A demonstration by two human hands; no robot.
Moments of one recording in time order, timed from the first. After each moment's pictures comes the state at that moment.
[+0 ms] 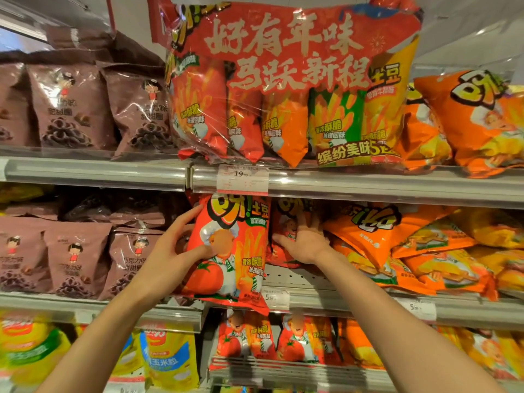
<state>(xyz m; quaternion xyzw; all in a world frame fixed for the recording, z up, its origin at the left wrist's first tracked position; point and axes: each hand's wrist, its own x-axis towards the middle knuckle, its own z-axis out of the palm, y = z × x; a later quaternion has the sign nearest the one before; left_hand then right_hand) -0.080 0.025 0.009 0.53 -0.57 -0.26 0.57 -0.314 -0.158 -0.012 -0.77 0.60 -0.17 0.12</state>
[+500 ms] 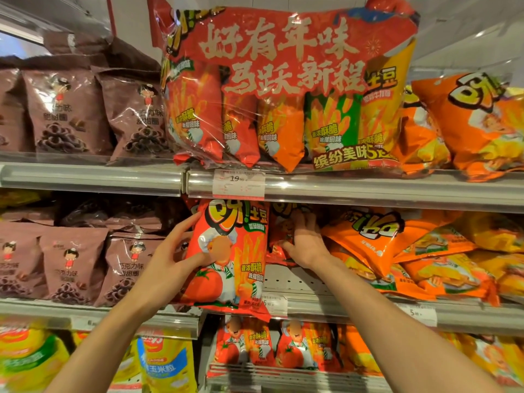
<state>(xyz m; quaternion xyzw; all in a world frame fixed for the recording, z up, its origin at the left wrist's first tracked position) -0.084 0.022 0.002 0.55 -0.56 -0.26 0.57 -0.313 -0.174 -0.020 -0.79 0.55 -0.27 0.08</state>
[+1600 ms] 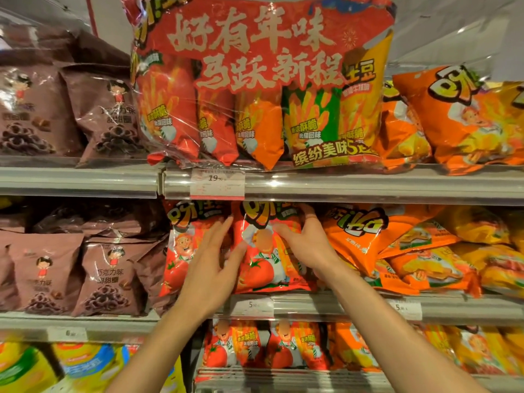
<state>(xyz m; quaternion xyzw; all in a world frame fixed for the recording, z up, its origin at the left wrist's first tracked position) -0.160 -0.026 -0.022 0.58 -0.63 -0.06 0.52 -0.344 -0.122 0.008 -0.67 0.46 -0.48 0.34</state>
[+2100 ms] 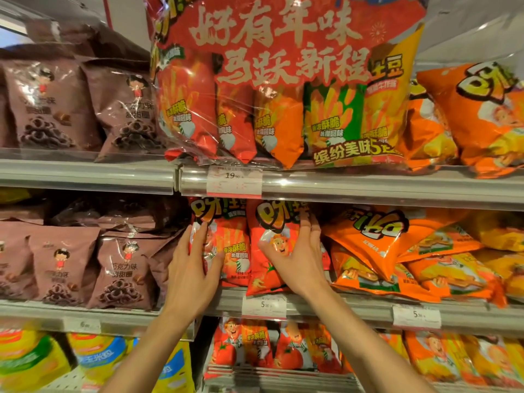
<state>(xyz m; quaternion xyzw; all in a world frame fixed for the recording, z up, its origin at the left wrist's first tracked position) -0.101 -0.039 -0.063 0.67 -0.58 0.03 0.47 -0.306 -0.105 -0.030 -0.72 0.52 -0.43 0.17</state>
